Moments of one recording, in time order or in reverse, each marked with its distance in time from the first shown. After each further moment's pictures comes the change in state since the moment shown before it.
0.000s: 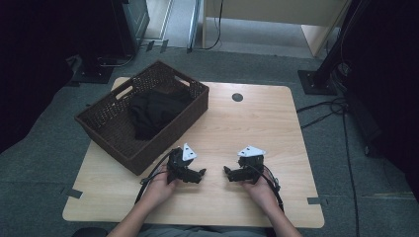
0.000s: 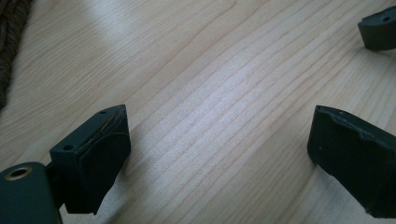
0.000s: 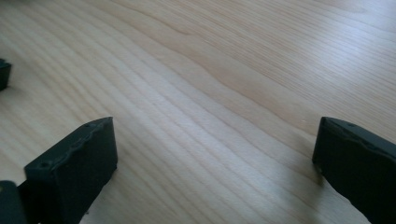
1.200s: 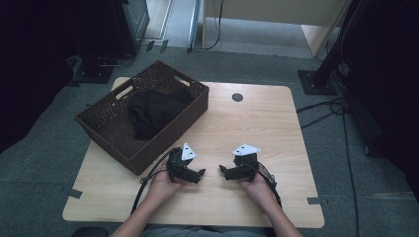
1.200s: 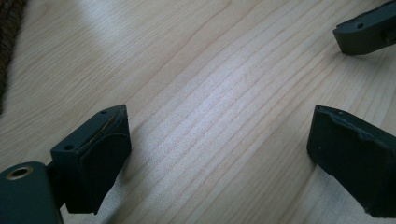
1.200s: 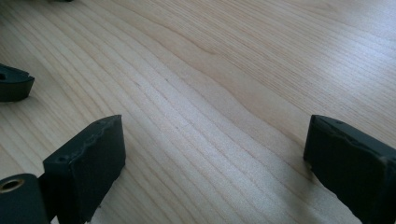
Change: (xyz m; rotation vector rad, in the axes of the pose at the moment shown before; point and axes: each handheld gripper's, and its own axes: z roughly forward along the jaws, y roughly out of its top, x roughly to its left) left arm 0.004 0.000 0.000 0.000 -0.027 0.032; right arm 0.004 0.010 0.009 -0.012 0.049 -0.051
